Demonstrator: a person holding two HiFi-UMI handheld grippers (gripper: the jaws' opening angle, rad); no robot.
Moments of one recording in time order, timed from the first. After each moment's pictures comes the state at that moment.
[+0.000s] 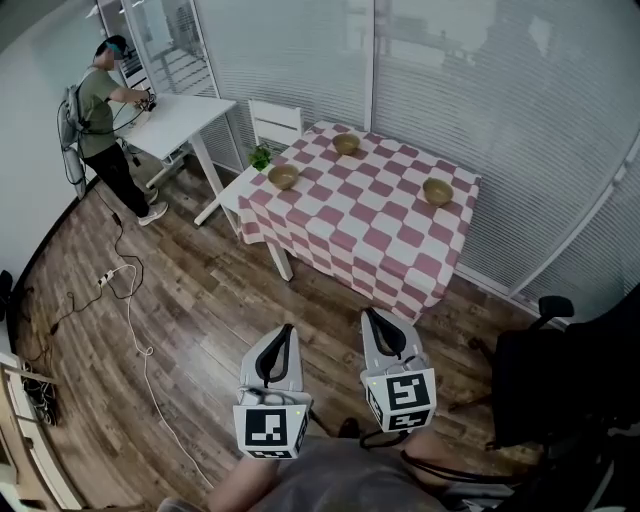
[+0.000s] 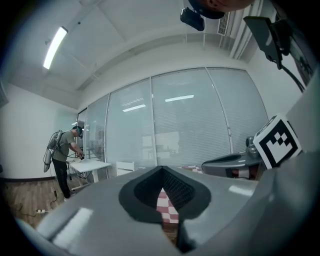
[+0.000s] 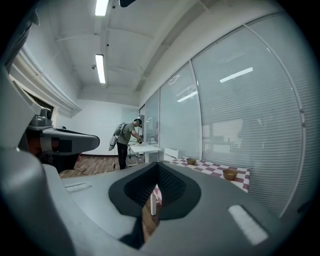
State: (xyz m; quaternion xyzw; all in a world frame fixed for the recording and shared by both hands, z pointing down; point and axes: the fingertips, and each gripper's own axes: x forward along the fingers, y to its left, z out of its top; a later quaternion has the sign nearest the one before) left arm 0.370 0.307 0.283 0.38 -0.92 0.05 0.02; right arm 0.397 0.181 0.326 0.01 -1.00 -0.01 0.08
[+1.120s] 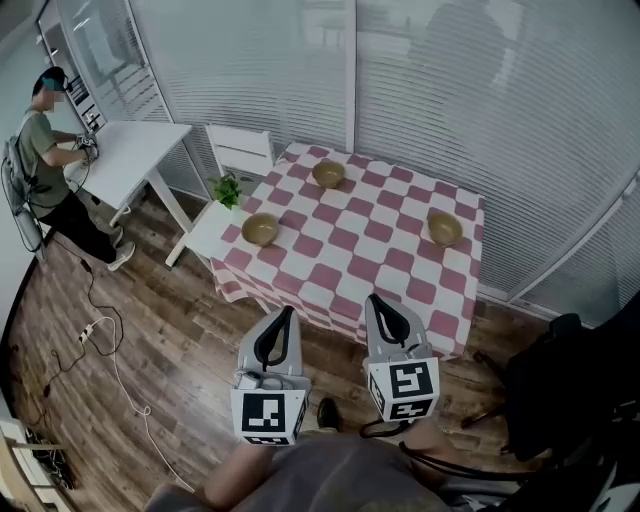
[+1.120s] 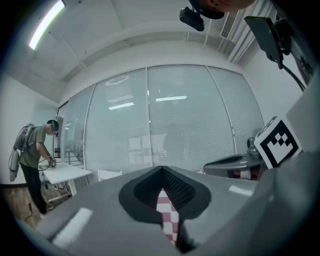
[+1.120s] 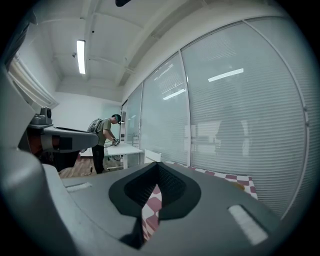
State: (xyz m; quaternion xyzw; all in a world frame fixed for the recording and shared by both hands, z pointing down) left arm 0.118 0.188 0.279 0.47 -0.88 0.05 0.00; right arm 0.170 0.068 0.328 0.11 -0.99 0.00 0.09
